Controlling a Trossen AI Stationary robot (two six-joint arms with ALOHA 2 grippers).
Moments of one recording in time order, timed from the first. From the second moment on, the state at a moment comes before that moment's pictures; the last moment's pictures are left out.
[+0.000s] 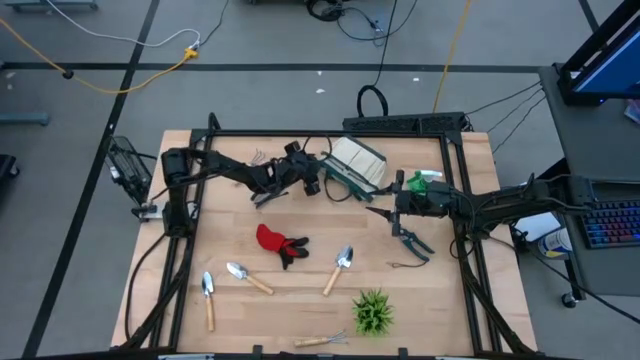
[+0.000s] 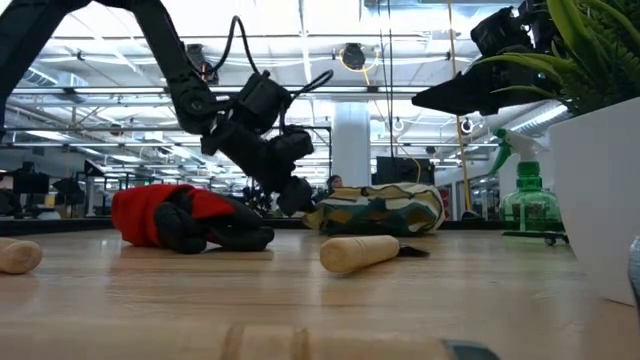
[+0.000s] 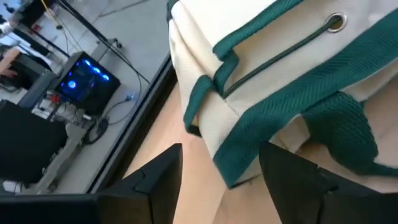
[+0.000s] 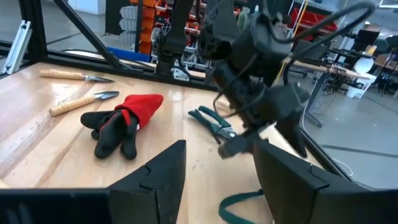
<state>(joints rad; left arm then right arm) 0.35 1.95 0.89 0.55 -0.39 0.36 -0.09 1.04 0.23 0.73 0.02 -0.20</state>
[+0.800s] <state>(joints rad) 0.36 1.98 0.90 0.61 -0.42 0.39 -0.09 1.04 0.23 0.73 0.02 -0.20</state>
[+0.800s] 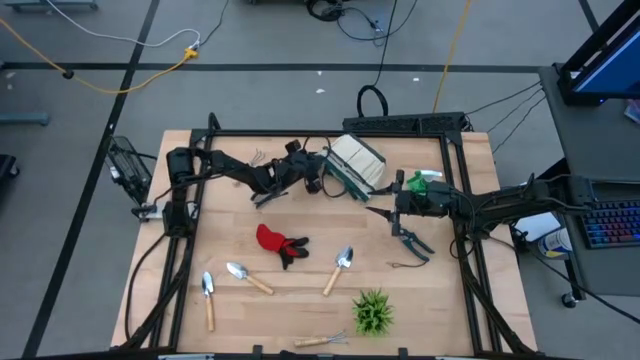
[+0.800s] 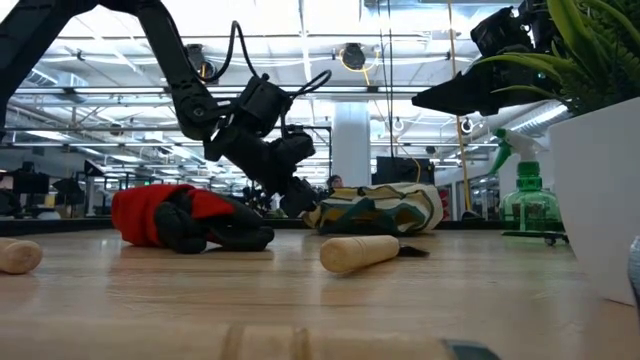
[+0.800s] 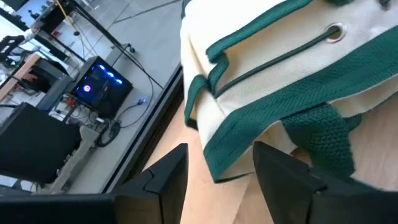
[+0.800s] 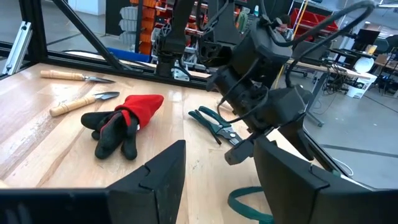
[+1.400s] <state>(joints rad) 0.37 1.98 0.91 0.64 -0.40 0.44 -0.09 1.04 0.23 0.73 0.02 -0.20</state>
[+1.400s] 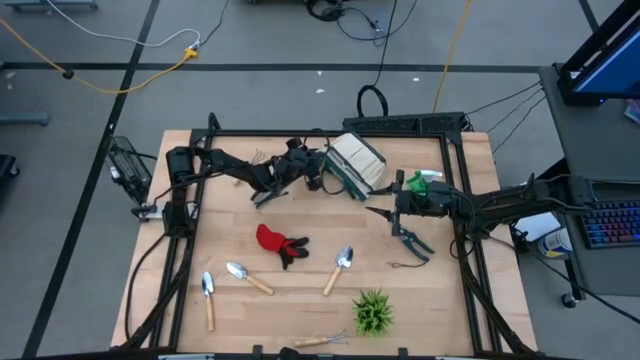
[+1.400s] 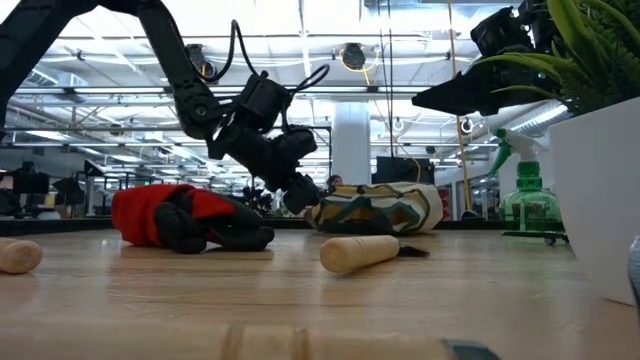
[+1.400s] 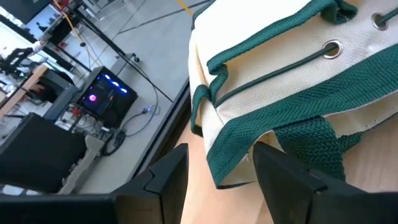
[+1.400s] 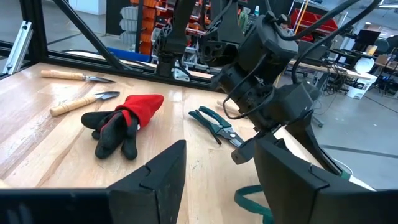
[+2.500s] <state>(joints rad) 0.47 1.98 1.12 0.29 -0.16 0.44 -0.09 1.04 0.23 0.73 0.02 -0.20</state>
